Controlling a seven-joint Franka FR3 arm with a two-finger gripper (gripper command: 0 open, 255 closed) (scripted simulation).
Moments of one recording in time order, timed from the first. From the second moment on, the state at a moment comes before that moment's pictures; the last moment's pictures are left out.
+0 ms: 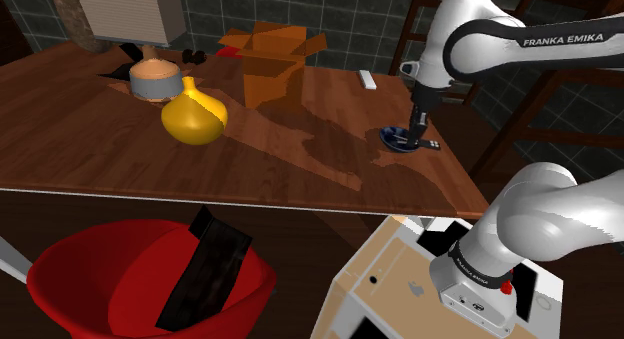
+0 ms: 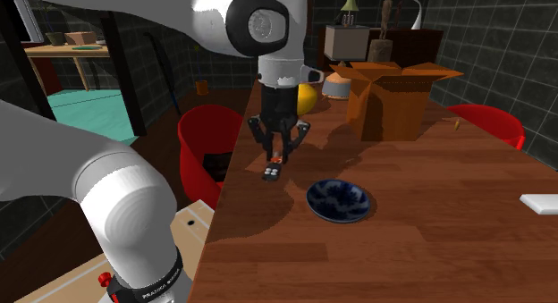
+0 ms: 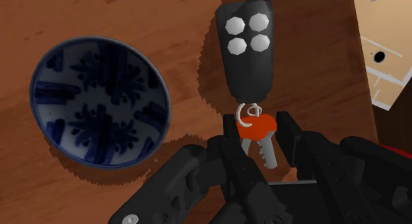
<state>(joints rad) -0.02 -0.76 -0.20 -2.68 -0.16 1.86 -0.55</state>
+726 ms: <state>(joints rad) -0.04 -0.41 -0.39 -2.40 -0.20 1.95 -0.76</state>
